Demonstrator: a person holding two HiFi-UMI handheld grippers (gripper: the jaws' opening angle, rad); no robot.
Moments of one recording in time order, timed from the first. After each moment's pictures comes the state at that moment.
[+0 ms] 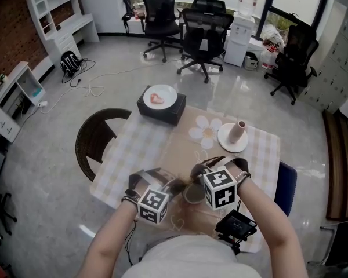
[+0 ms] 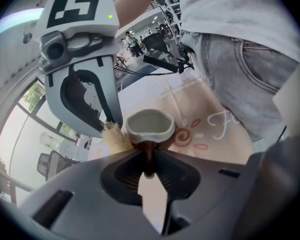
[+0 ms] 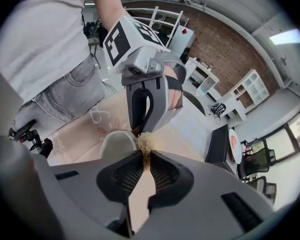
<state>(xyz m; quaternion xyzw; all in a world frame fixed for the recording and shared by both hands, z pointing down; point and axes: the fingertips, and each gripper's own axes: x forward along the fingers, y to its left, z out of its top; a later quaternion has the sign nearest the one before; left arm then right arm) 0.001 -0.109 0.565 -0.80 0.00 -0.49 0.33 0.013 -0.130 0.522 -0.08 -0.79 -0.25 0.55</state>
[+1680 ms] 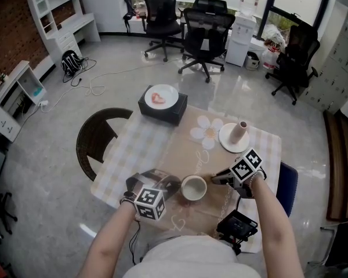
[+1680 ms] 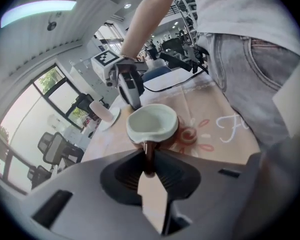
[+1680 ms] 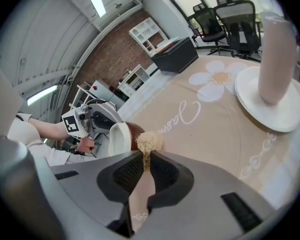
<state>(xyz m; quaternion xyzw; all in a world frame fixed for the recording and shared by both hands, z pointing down) -0.015 -0.124 0.586 -0.84 0.07 -0.46 0.26 0.095 -0.158 0.583 0.11 -0.82 0.43 0.36</state>
